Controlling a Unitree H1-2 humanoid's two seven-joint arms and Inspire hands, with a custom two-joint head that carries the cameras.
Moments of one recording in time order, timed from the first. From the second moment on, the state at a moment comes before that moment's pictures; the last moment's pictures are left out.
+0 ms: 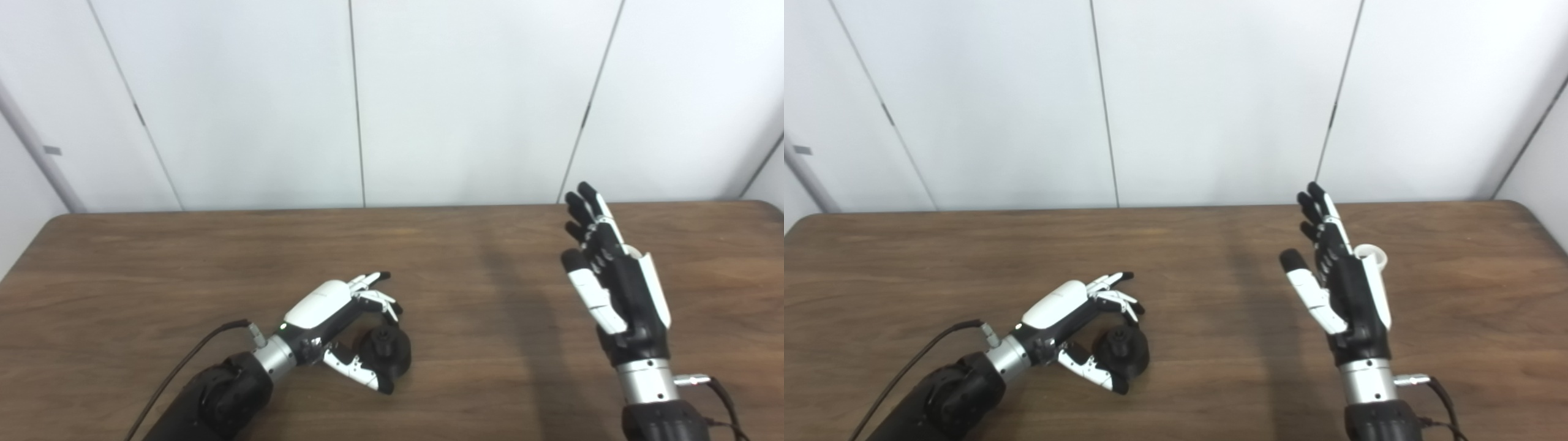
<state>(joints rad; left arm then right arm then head) -0.39 0.37 -0.41 0.31 0.50 -0.45 -0.13 -0.05 -0.07 -0.04 -0.38 -0.10 0.01 0.01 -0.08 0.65</state>
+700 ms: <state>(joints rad) -0.41 0.38 -0.51 0.35 0.45 -0.46 -0.03 -0.07 -0.08 -0.05 -0.53 -0.18 0.12 0.00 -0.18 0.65</state>
